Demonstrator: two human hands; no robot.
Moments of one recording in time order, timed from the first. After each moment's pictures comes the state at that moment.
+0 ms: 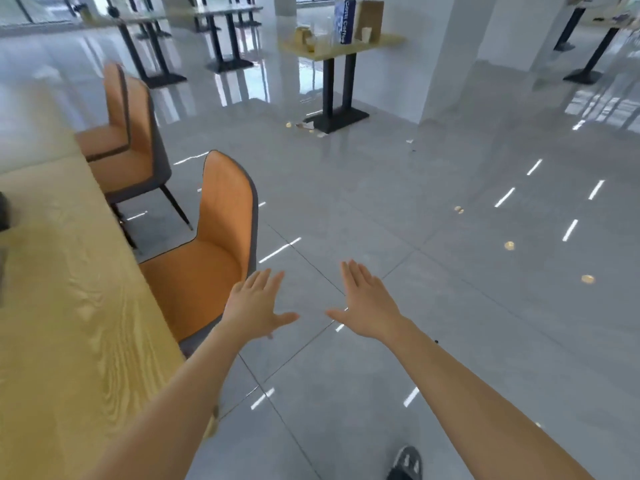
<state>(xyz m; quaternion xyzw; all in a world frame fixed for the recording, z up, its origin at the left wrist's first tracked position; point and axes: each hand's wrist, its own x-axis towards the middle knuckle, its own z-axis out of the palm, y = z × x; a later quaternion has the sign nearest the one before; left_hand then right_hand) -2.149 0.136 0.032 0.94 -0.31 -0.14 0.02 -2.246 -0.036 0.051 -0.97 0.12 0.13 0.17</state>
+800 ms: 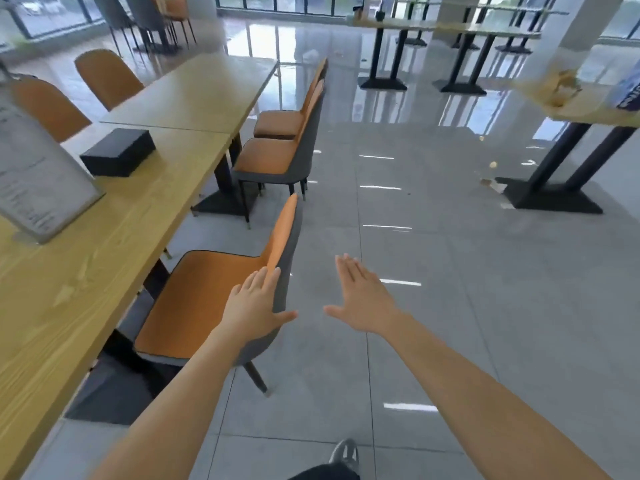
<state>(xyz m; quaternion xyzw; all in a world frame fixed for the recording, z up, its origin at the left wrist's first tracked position) -1.862 -0.045 0.023 0.98 0.10 -0.12 0.12 -1.802 -0.227 0.051 -0.94 -0.28 0.18 0.06</state>
